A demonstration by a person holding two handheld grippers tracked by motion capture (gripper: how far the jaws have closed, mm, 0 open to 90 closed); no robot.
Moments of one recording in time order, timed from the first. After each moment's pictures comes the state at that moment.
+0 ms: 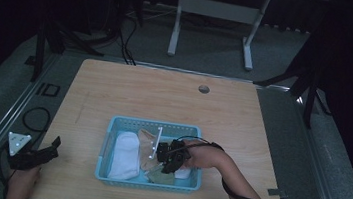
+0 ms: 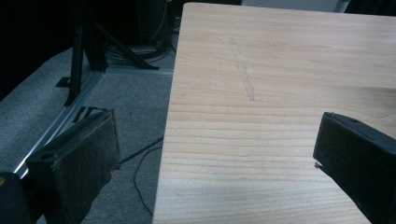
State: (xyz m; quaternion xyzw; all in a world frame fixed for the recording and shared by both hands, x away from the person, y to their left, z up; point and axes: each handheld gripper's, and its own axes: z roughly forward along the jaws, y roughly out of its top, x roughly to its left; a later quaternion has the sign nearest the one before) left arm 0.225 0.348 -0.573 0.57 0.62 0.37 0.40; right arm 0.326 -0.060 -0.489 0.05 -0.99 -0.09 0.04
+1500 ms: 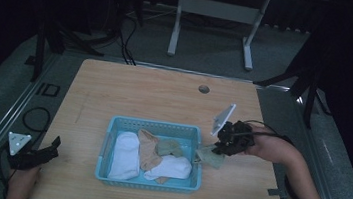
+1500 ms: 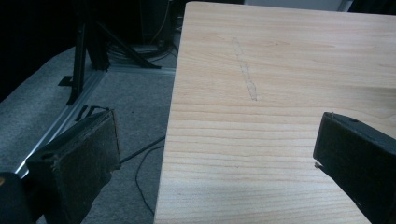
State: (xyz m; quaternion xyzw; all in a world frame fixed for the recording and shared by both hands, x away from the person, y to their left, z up) left arm 0.225 0.347 -0.573 0.57 0.62 0.38 0.39; right arm 0.337 -0.200 -0.379 -0.06 -0.99 -0.13 -0.04
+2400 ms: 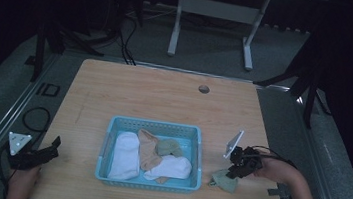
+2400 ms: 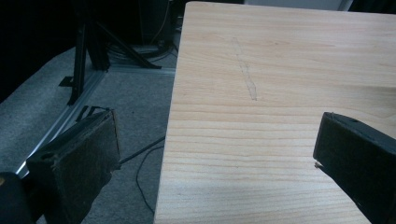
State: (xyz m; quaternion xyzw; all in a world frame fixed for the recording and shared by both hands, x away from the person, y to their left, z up) left arm 0.225 0.347 -0.573 0.57 0.62 0.38 0.39; right arm 0.343 -0.264 -0.485 -0.12 -0.99 -0.08 0.04
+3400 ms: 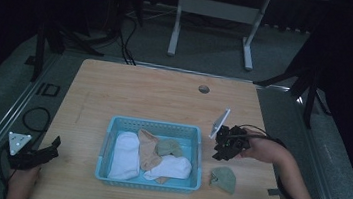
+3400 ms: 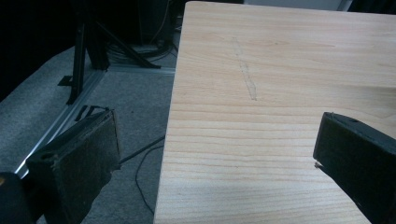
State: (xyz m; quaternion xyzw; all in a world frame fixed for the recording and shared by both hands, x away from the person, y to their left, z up) left arm 0.225 0.347 -0.573 0.57 0.62 0.37 0.39; right arm 0.360 -0.204 -0.426 -0.09 -0.99 -0.10 -0.01
